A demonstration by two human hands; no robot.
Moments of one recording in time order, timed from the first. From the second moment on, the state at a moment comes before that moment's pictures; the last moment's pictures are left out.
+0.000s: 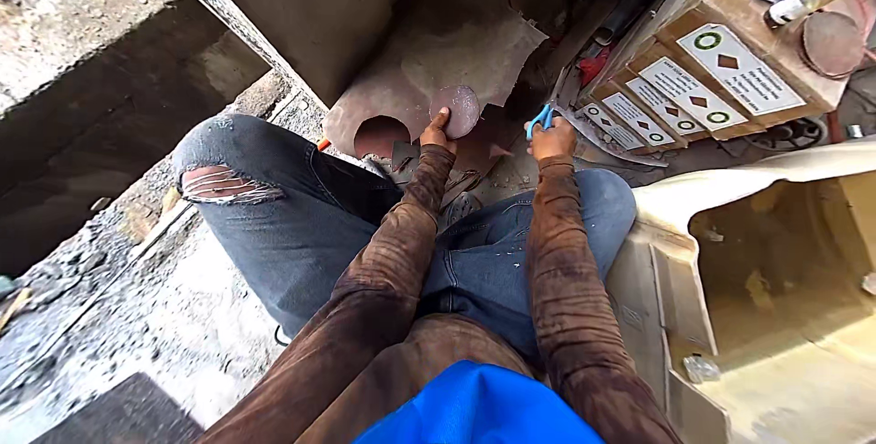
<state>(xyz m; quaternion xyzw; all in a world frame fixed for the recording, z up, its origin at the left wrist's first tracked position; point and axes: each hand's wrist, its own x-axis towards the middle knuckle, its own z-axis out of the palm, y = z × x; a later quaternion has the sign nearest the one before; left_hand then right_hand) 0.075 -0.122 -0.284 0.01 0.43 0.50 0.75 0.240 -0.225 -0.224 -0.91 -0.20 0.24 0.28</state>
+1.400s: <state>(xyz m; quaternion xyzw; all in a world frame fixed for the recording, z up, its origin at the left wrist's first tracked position) 0.071 -0.137 -0.279 -0.01 0.23 0.47 0.85 0.175 -0.153 -0.185 -0.84 -0.52 0.10 0.13</state>
